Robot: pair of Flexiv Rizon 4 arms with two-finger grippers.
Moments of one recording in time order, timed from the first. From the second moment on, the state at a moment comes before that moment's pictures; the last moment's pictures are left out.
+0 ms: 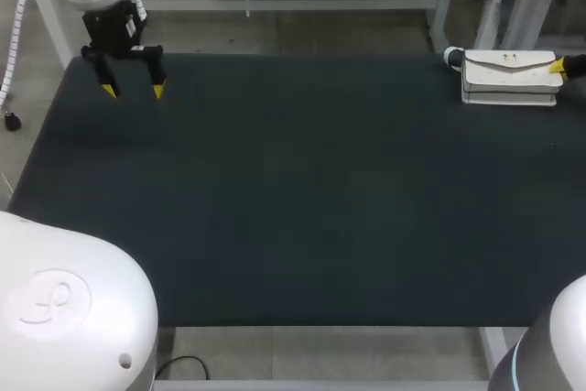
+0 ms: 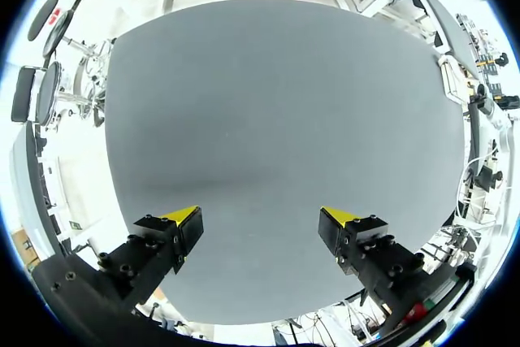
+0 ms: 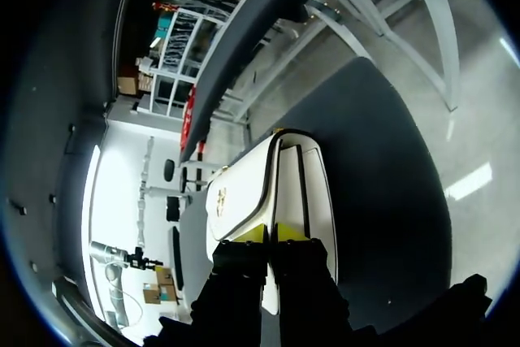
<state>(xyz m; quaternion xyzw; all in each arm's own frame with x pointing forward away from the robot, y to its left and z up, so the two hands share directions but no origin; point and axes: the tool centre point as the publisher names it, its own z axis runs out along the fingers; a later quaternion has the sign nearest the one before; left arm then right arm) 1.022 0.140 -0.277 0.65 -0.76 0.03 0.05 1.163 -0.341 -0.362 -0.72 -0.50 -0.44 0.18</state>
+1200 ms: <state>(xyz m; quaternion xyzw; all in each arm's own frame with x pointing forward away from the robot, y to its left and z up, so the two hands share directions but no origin) 1.021 0.140 -0.277 0.65 -0.76 0.03 0.05 1.157 -0.367 -0.368 -0.73 -0.47 -0.46 0.16</state>
